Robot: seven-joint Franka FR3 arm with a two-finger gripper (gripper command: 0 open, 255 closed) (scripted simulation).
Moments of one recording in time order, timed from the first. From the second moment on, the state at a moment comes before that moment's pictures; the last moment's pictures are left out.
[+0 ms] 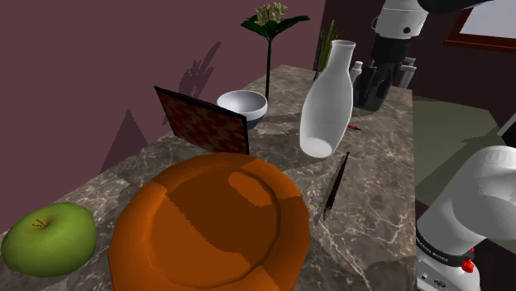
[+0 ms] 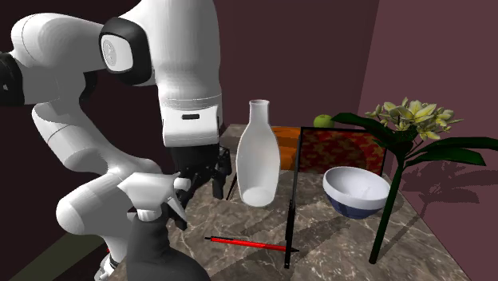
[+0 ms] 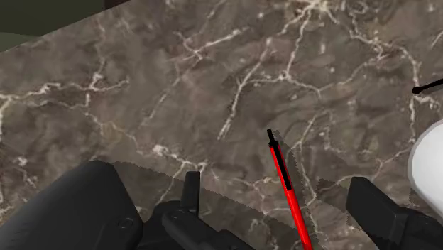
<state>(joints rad) -0.01 -0.80 -0.06 -2.43 -0.04 1.61 0.06</state>
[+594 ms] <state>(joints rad) -0.09 -0.96 0.17 -2.52 0.12 1.51 0.54</state>
